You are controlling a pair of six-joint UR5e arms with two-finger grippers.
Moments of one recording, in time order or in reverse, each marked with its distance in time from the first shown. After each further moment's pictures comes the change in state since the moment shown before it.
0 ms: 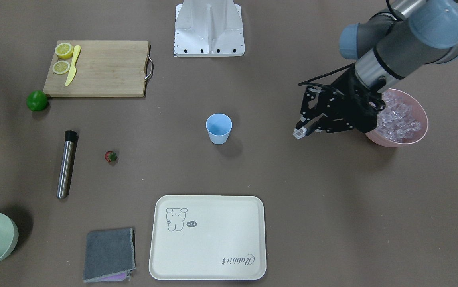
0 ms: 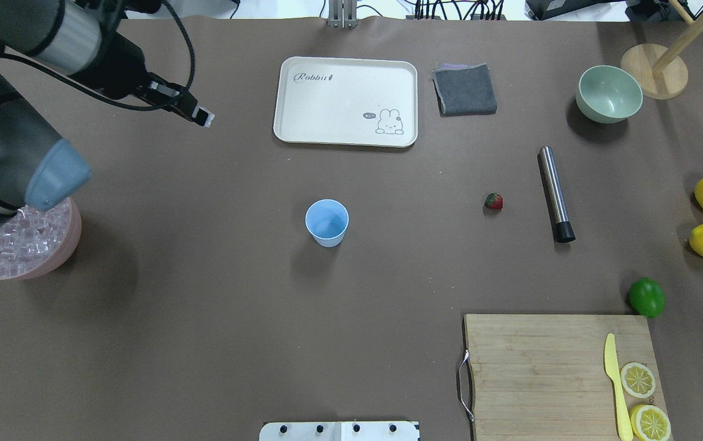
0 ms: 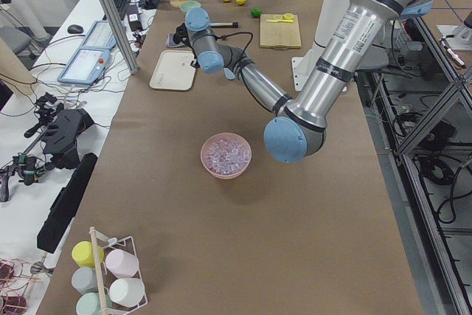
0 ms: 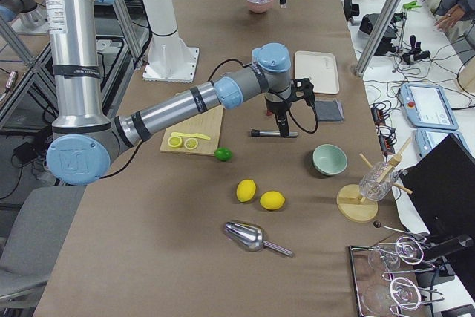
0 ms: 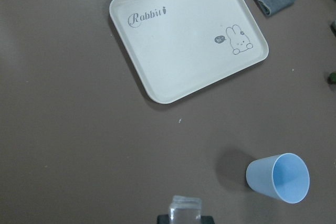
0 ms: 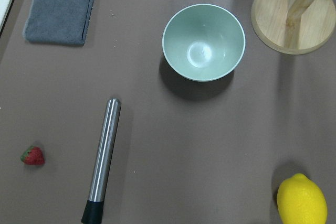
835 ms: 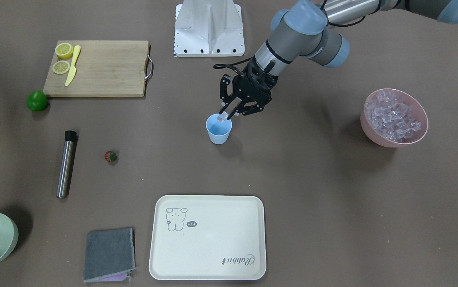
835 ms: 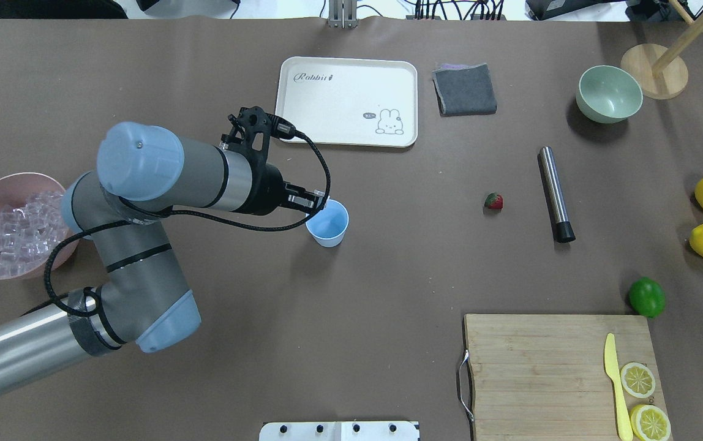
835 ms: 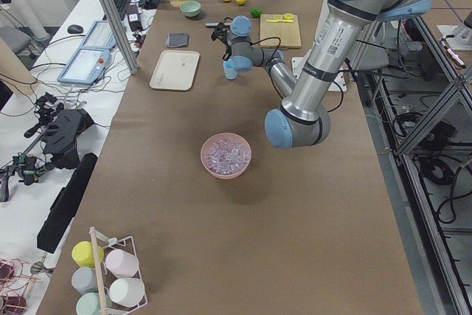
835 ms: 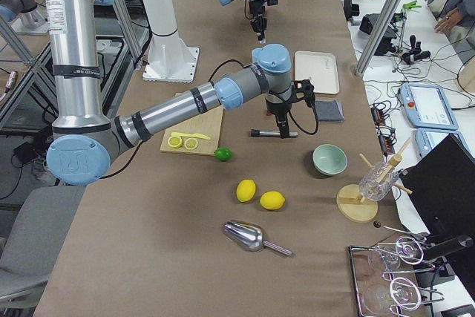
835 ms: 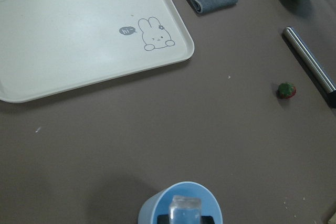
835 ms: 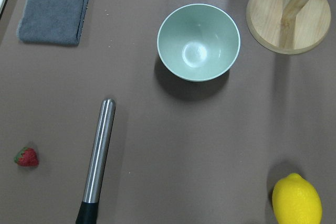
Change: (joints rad) left arm 0.369 -0.049 0.045 -0.218 0.440 -0.213; right arm 0.000 -0.003 -0.004 0.001 -0.011 0.000
